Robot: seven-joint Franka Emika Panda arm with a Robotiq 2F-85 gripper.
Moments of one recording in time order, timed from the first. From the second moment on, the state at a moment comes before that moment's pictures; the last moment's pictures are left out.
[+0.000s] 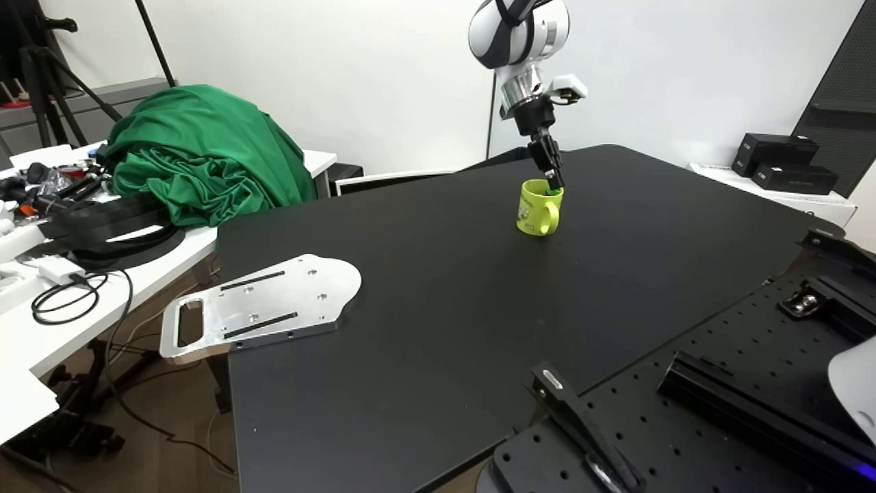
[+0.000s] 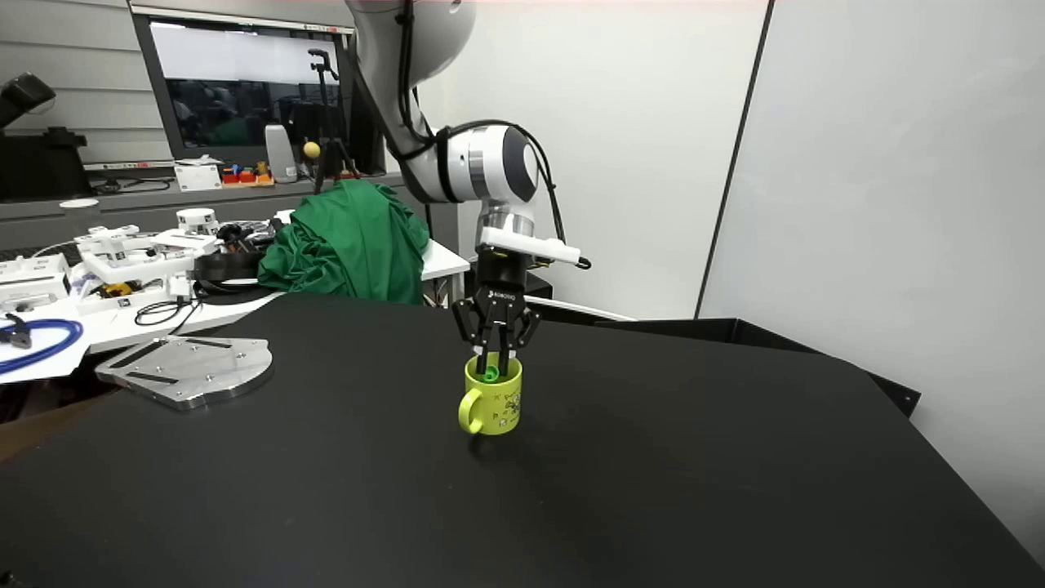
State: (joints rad) arm -0.16 1.02 -0.01 -1.32 -0.16 1.71 -0.68
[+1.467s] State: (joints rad) arm -0.15 0.90 0.05 -1.29 -0.11 1.59 -0.69
